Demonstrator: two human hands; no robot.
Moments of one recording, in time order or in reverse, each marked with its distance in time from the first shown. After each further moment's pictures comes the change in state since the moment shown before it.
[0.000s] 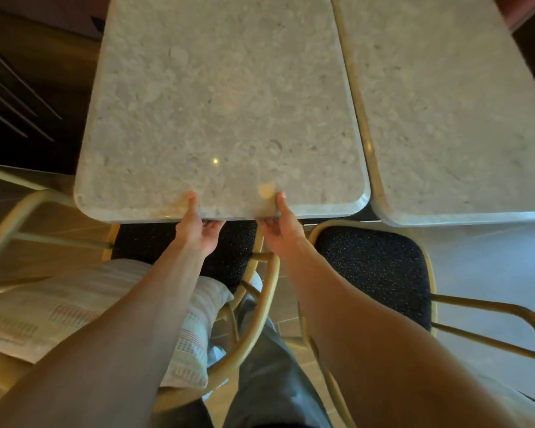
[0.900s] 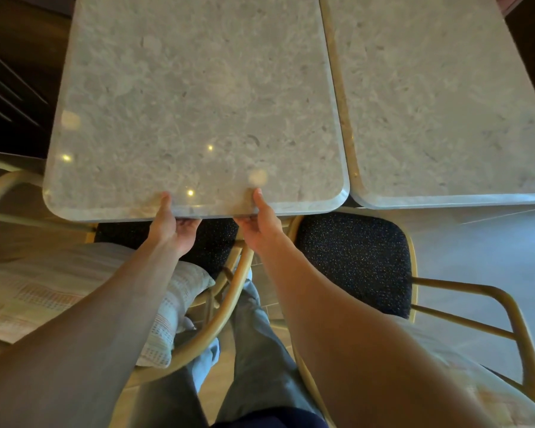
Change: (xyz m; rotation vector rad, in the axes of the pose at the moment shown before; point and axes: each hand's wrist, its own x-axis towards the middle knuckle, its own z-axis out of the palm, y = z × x) left_hand -0.030 -0.024 -0.011 -0.027 0.048 -0.008; right_hand -0.022 -0.001 -0.027 0.009 0.006 0.070
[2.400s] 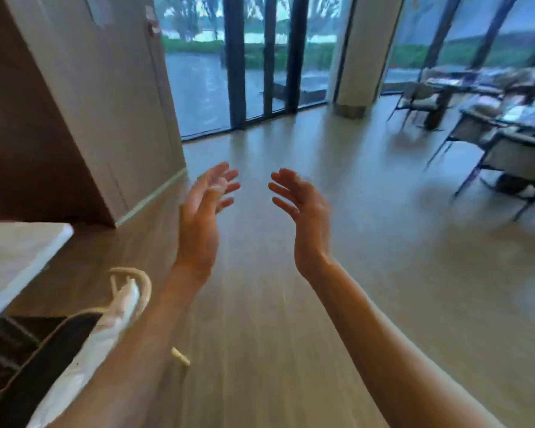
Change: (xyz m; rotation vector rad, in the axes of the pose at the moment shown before) left_hand -0.761 -0.417 -0.171 0.943 -2.005 0.280; right_hand -0.752 0.100 -0.567 0.326 0.736 -1.721
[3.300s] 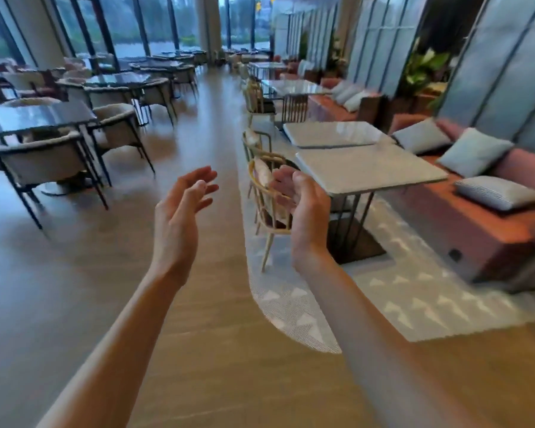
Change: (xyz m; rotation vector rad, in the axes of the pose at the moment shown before) left_hand -0.067 -0.064 0.768 -0.566 -1.413 -0.073; right_hand 0.067 -0.222 -0.617 -0.318 1.499 -0.542
